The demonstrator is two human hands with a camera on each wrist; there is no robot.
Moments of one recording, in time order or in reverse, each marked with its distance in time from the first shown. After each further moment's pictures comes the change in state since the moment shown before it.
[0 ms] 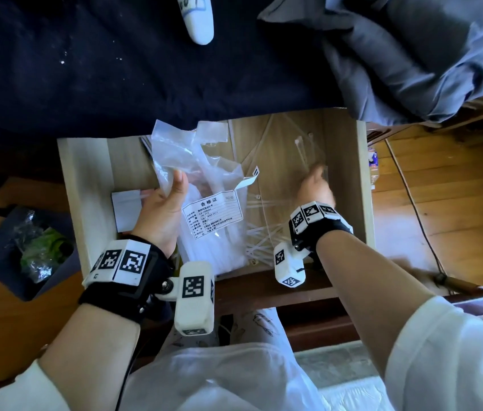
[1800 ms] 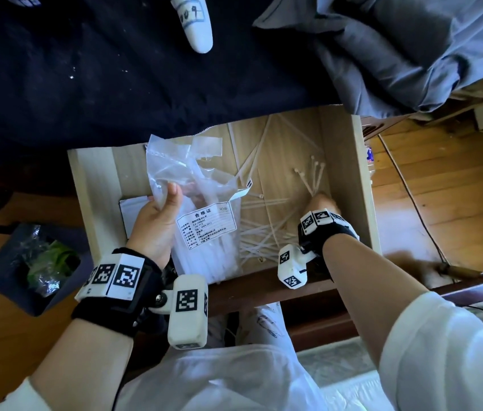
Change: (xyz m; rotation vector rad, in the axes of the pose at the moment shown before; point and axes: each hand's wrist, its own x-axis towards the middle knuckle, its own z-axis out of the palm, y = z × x) left_hand 0.000 -0.013 -0.031 -0.100 -0.110 0.070; right_hand -0.027 0.028 0.000 -0.070 -0.194 0.145
